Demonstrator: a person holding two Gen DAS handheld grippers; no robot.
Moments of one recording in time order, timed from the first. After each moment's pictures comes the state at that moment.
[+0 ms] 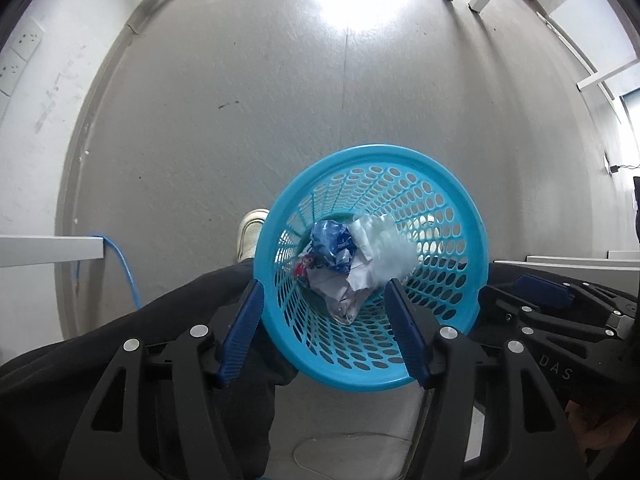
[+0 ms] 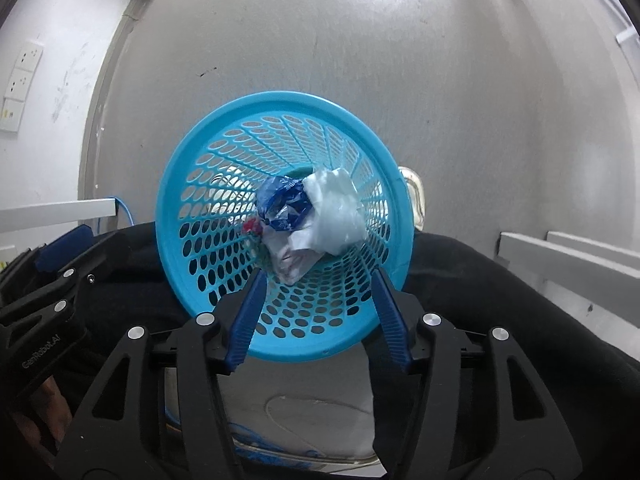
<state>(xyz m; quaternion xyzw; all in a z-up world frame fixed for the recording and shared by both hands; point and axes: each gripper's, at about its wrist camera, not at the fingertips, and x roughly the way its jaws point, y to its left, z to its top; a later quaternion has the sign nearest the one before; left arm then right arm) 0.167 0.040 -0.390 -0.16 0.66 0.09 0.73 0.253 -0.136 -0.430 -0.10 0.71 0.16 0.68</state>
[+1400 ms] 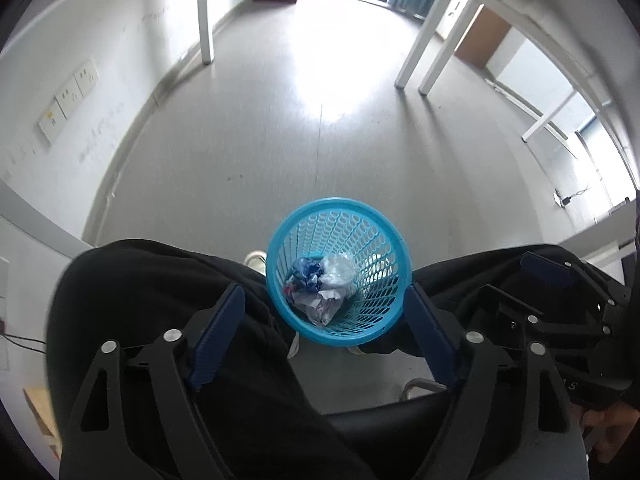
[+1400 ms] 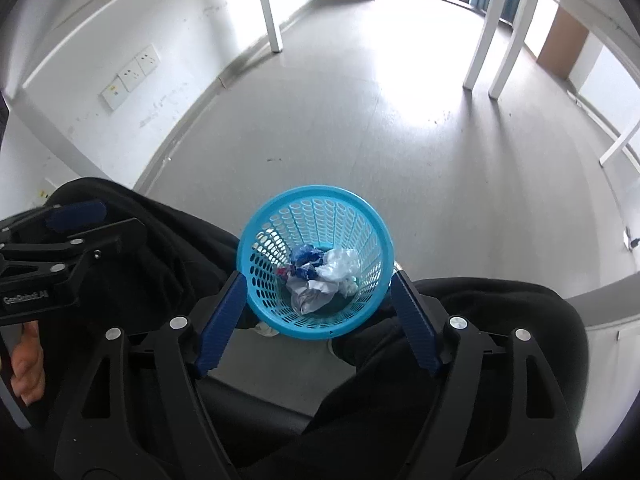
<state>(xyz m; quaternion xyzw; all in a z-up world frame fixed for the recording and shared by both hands) 0.033 0.019 -0.227 -0.16 0.52 0.07 0.84 0.110 -0.159 -0.239 -0.15 0.50 0.26 0.81</state>
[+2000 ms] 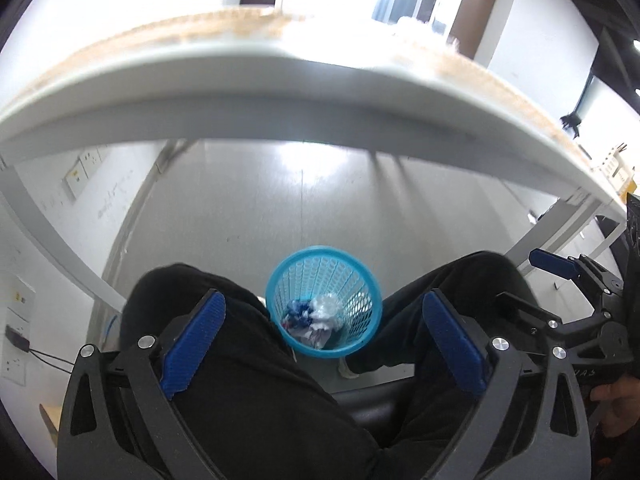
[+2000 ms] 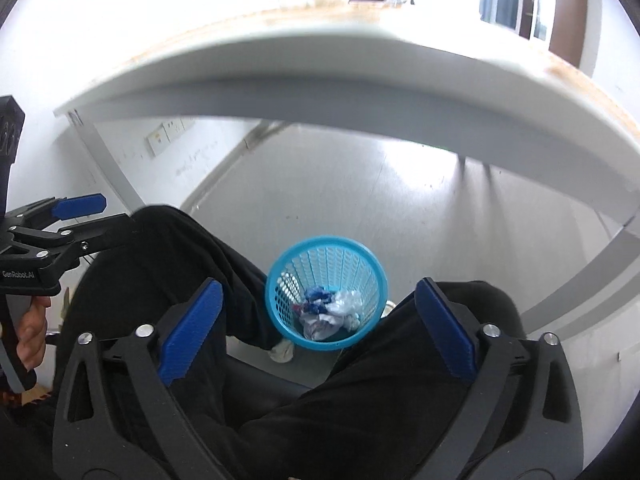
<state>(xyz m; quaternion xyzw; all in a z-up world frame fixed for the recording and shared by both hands) -0.053 -0.007 -0.127 -0.13 0.41 0.06 0.90 0.019 -0.210 -0.135 -0.12 0.38 0.30 0.87</state>
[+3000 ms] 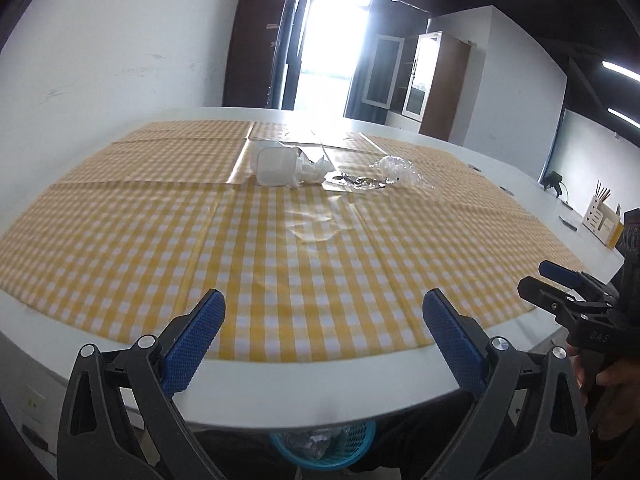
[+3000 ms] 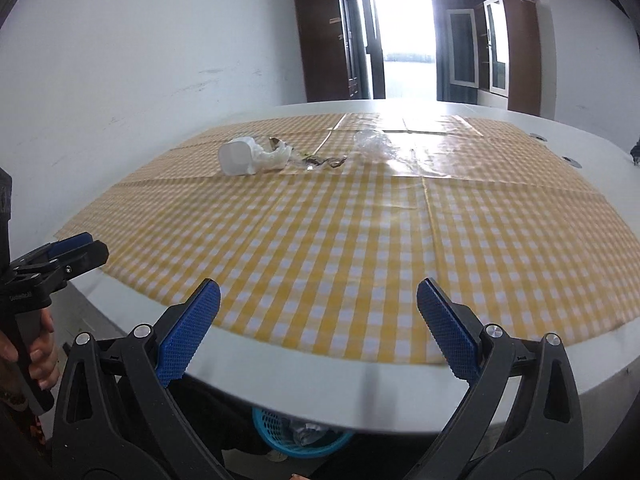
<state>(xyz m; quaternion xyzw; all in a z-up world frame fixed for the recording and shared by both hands) 0.040 0.026 0.009 -0.10 0.27 0.05 0.96 0.121 -0.225 0.008 -0.03 0.26 0.27 0.93</state>
